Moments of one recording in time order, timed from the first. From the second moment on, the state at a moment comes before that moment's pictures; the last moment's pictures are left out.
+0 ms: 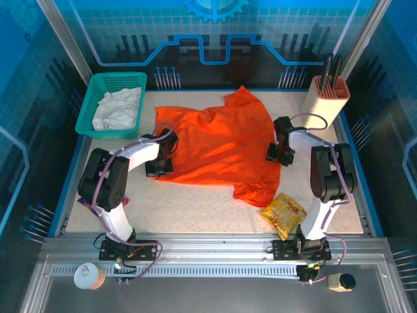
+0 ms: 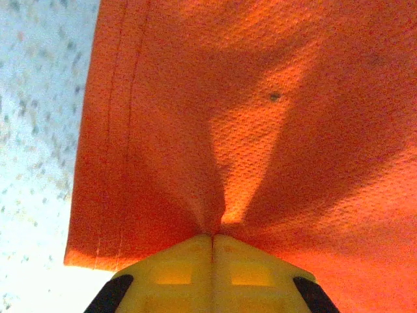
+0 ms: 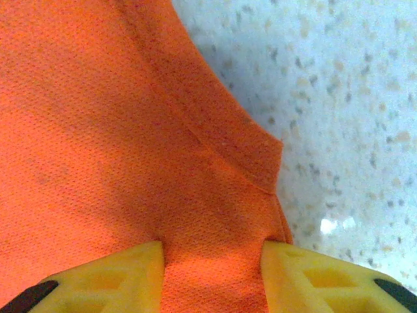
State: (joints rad) left arm -0.30 1.77 1.06 -0.83 -0.20 -0.56; right arm 0.11 1.83 1.14 -0.69 0.01 0.47
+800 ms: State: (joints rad) left arm -0.36 1.47 1.05 -0.97 -0.14 -0.66; right arm 0.16 1.58 0.96 -0.77 -0.02 0.49
